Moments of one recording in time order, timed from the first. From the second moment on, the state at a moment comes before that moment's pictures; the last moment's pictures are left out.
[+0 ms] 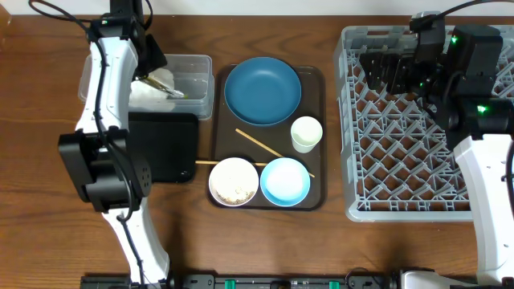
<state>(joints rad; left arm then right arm) 0.08 2.15 2.02 -1.06 -0.14 -0.45 0.00 1.43 1.39 -0.56 -0.39 0.10</state>
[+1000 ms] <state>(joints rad) 0.08 2.07 2.02 -0.94 -0.16 -0.28 0.00 1.43 1.39 -0.57 -0.39 0.10</state>
